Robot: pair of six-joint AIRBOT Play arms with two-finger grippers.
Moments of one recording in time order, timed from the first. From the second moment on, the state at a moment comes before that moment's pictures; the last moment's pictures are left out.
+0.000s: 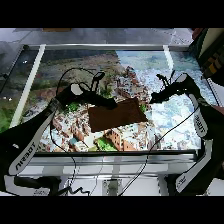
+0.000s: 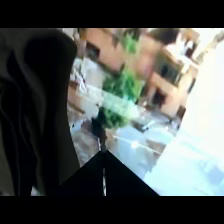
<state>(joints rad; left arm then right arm) -0.42 -1.60 1.35 0.79 -0.90 -1.09 -0.16 -1.93 1.69 -1.03 1.42 1.09</state>
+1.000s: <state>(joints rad) -0.42 -1.60 1.35 0.79 -0.90 -1.09 -0.03 -1.95 1.54 -0.86 1.30 1.09</state>
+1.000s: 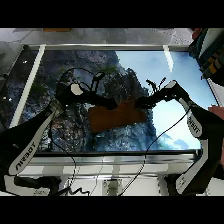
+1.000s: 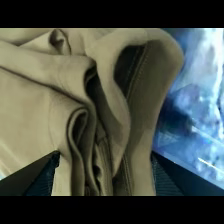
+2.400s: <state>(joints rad) -0.22 -1.26 1.36 1.13 -0.91 -1.09 -0.13 -1.70 1.69 -0.98 1.29 1.29</state>
